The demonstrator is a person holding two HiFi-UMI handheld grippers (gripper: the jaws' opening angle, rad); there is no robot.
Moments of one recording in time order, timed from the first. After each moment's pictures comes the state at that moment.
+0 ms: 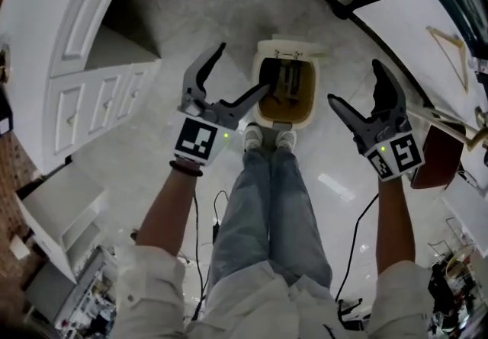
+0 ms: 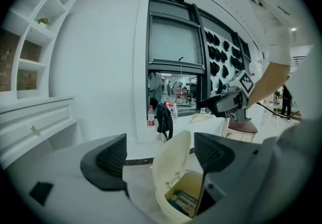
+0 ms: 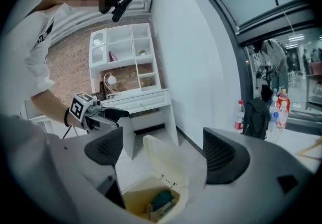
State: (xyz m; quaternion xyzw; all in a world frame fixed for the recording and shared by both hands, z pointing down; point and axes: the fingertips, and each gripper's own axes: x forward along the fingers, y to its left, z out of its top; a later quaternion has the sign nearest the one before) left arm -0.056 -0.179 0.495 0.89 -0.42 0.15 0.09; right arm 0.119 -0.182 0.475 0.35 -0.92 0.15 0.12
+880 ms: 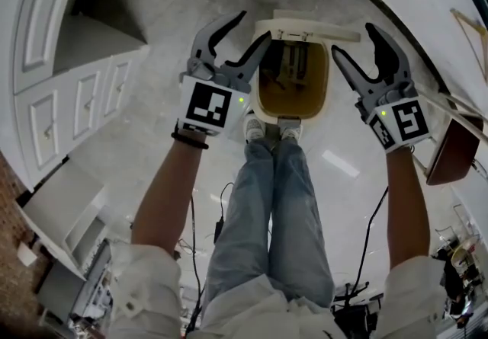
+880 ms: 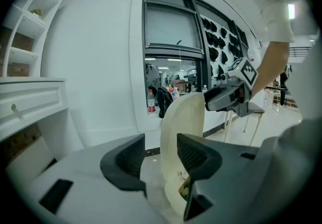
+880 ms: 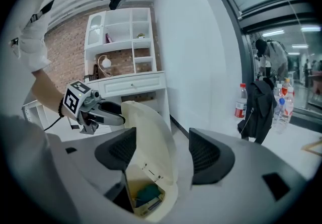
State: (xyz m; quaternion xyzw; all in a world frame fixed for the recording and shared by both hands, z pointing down) left arm -0.039 -0.225 0.618 0.89 -0.41 0.20 0.06; right arm 0.105 -0.226 0.600 0.36 -0.90 0.13 0.18
